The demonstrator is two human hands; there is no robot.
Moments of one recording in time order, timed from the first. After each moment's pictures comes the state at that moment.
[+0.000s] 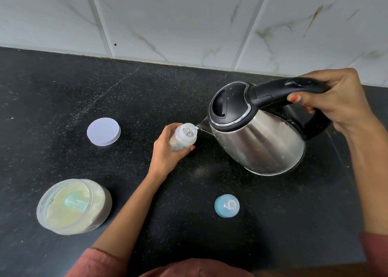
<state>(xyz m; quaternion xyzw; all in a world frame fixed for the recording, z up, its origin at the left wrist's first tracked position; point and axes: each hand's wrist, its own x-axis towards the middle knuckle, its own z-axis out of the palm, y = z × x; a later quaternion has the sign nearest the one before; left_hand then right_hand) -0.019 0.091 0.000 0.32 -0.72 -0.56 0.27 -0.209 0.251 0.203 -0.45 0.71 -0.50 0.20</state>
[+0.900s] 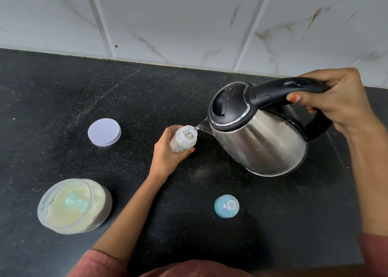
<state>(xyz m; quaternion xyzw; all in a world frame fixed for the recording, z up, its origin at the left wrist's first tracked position) -0.018 0.094 -0.003 0.32 -0.72 -0.56 0.27 -0.207 0.253 0.206 -0.46 0.71 -0.50 0.19</state>
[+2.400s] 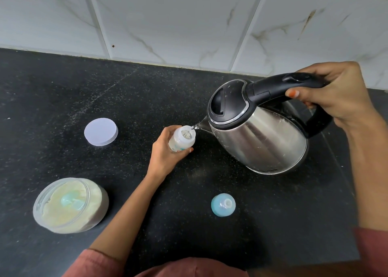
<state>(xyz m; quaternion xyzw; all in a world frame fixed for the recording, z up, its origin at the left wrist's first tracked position) -0.019 0.096 -0.002 0.31 -0.73 -0.55 0.27 -0.215 0.254 0.212 -0.47 0.72 -0.49 0.15</state>
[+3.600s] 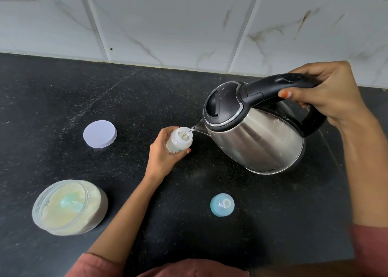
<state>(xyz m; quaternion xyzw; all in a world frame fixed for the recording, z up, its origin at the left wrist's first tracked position) -0.016 0.096 -0.001 0.32 -0.72 -0.55 0.28 -0.210 0.254 0.211 -0.46 0.71 -0.50 0.18</state>
